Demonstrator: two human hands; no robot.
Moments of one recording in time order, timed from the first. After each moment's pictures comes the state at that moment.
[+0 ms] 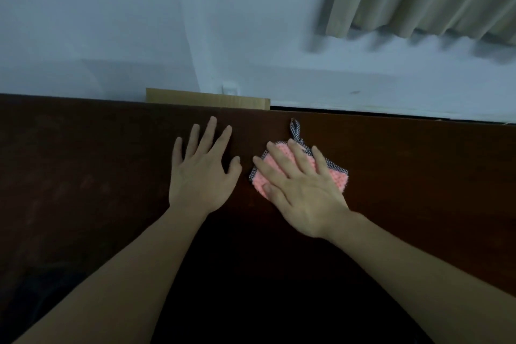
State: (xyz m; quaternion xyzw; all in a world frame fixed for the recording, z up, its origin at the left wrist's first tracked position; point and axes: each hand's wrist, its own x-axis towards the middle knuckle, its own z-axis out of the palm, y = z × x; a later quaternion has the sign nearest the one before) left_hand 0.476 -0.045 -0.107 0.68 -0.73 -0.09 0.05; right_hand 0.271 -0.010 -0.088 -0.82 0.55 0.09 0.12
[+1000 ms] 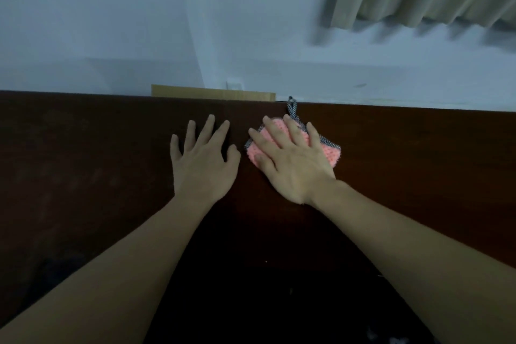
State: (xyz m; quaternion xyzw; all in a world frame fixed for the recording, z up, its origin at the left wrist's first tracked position) left_hand 0.484 -0.043 -0.097 0.70 -0.70 -0.15 0.06; right_hand 0.299 -0.044 -0.096 -0.81 0.58 0.05 0.11
